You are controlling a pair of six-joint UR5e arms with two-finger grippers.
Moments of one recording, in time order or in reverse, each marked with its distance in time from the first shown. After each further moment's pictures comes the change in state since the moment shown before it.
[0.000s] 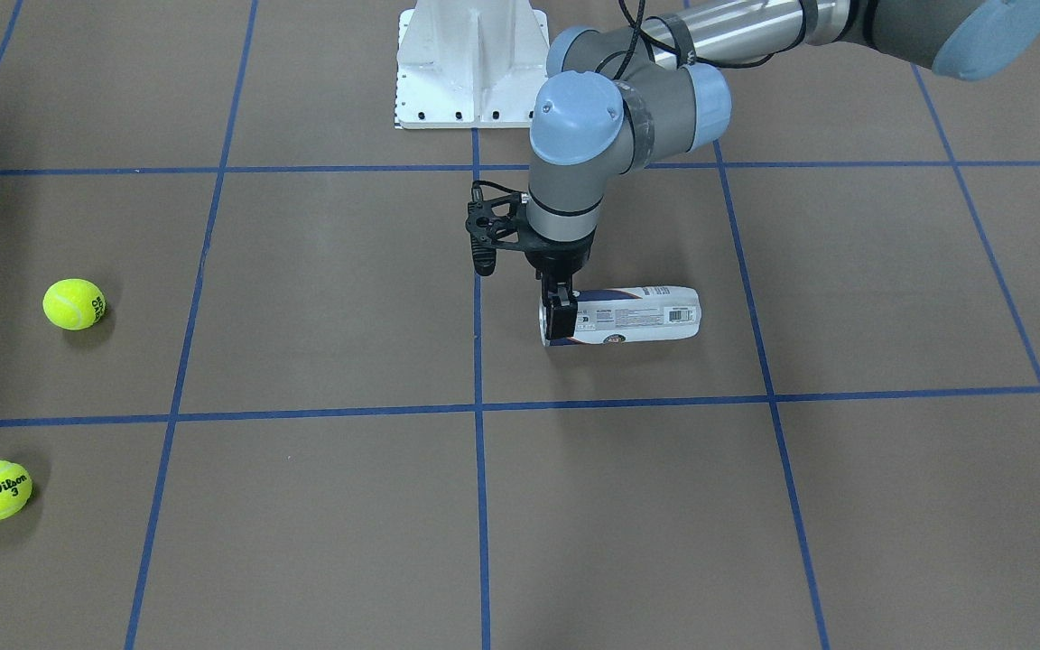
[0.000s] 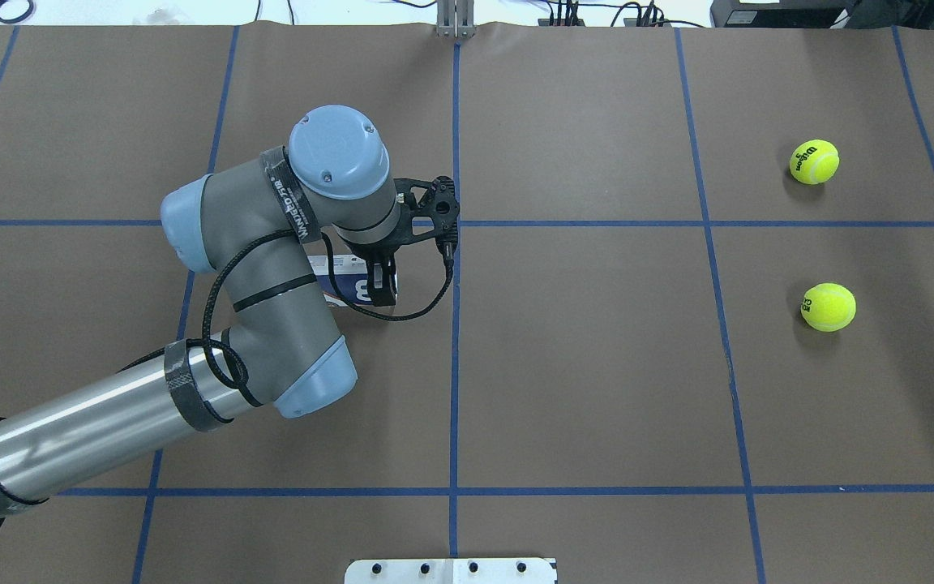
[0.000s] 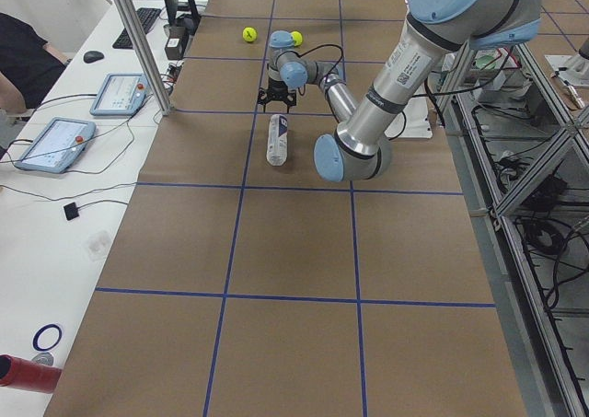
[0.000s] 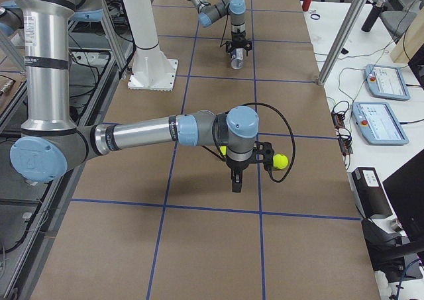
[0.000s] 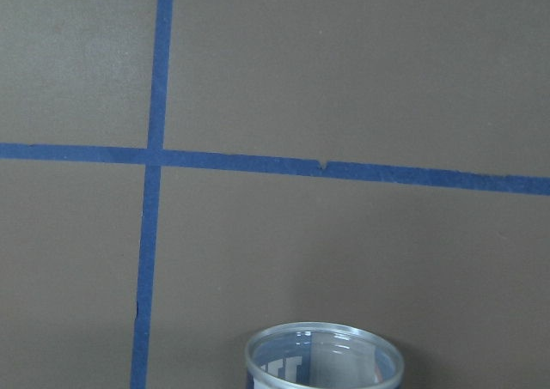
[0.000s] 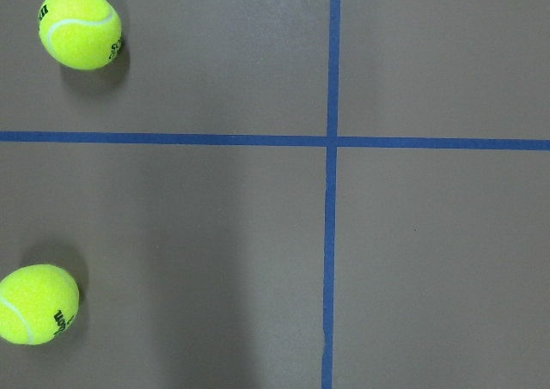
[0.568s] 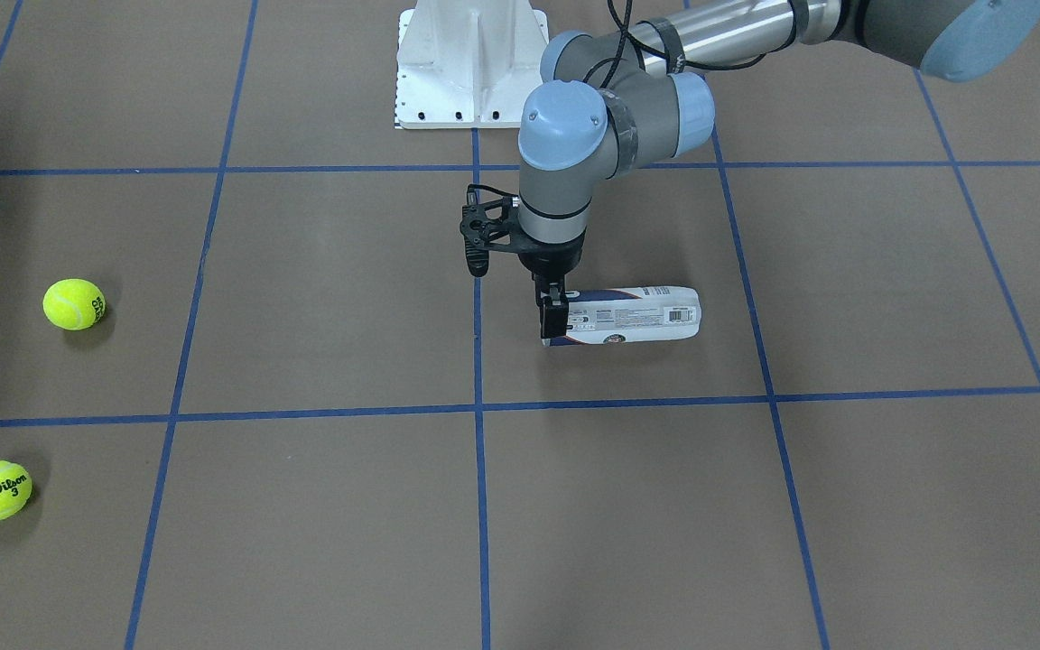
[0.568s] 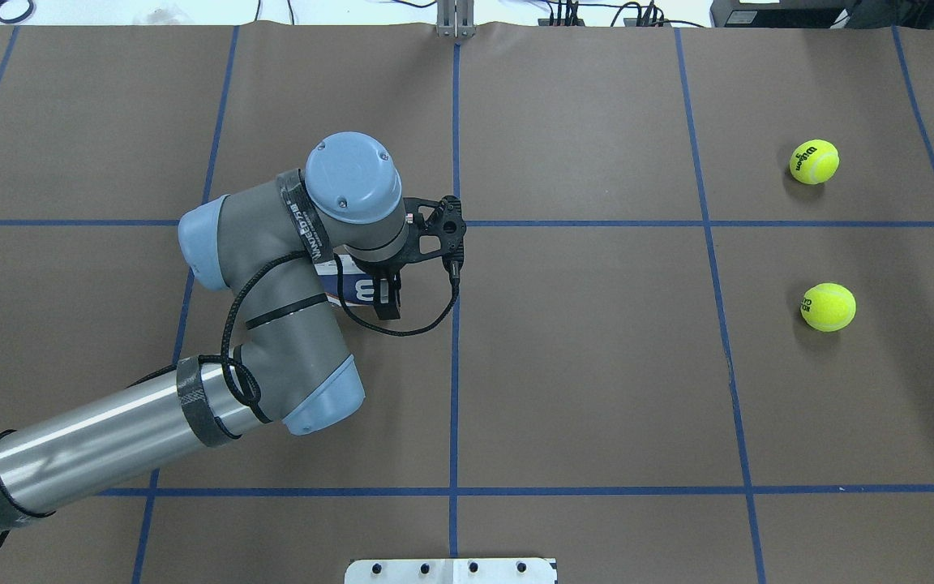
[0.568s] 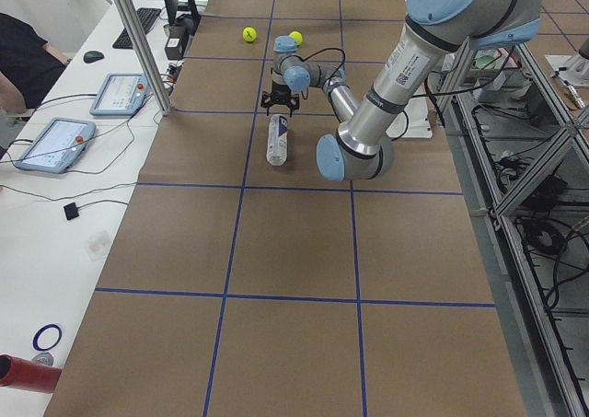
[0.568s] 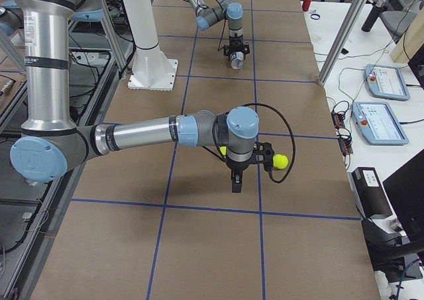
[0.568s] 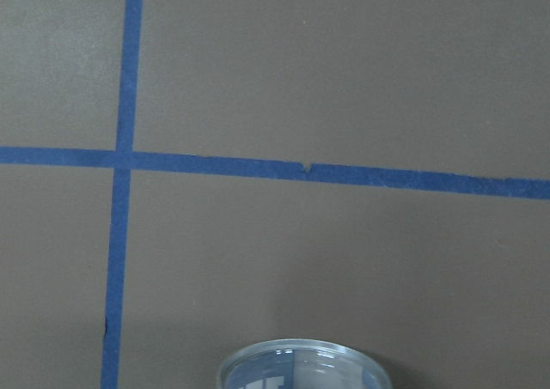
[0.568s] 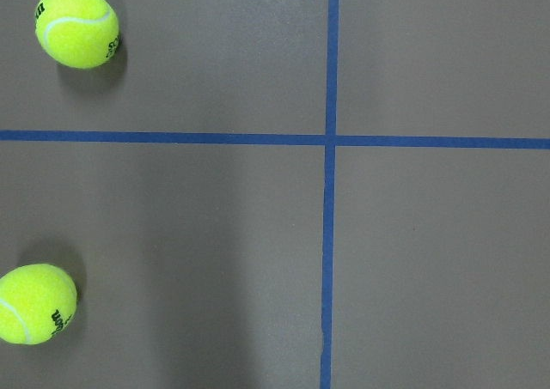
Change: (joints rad) left arm 0.032 -0.001 0.023 -0.013 0.038 -0.006; right arm -0.001 0.000 -0.005 0.000 0.000 -0.001
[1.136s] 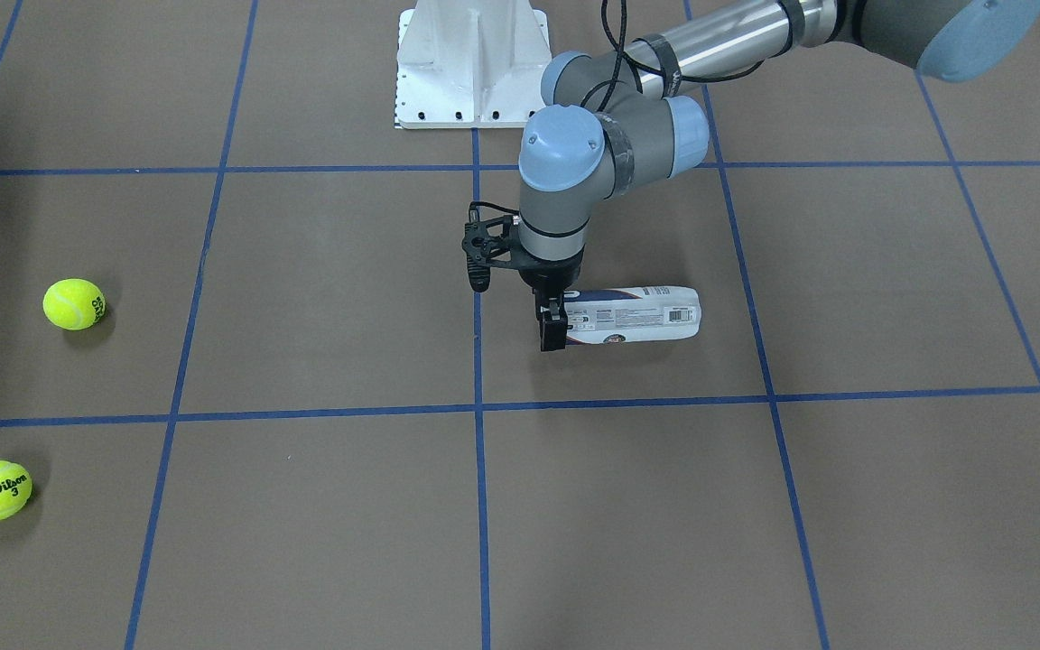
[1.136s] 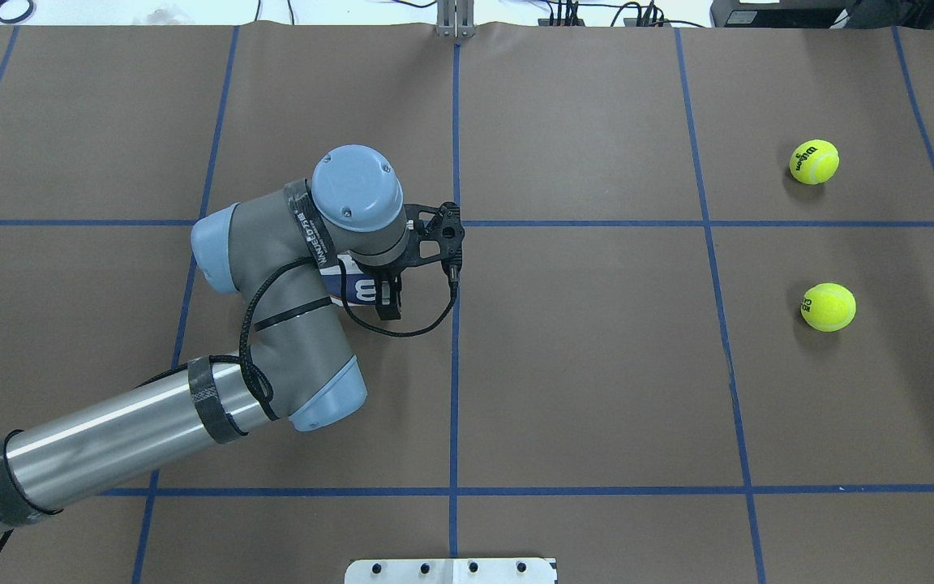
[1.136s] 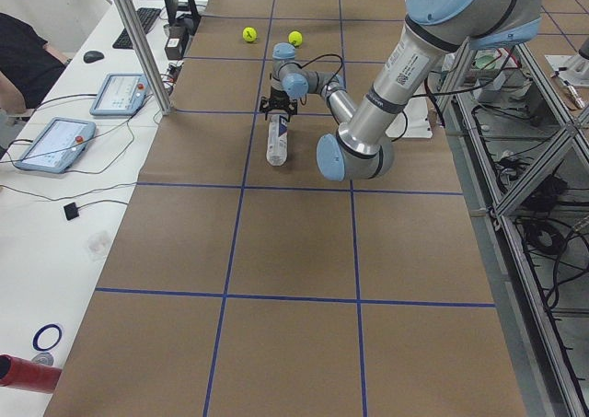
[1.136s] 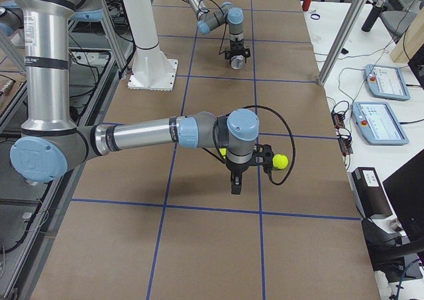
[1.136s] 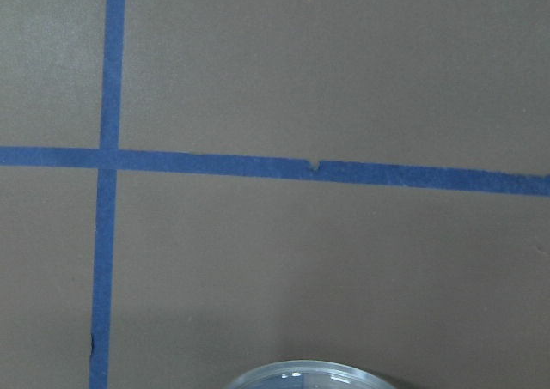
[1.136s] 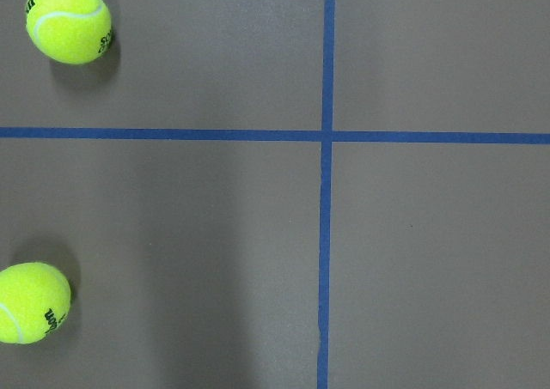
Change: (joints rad) left arm 0.004 -0.002 0.069 -0.069 0.008 0.000; right arm 0.000 0.000 -0.010 0.000 0.000 -0.003
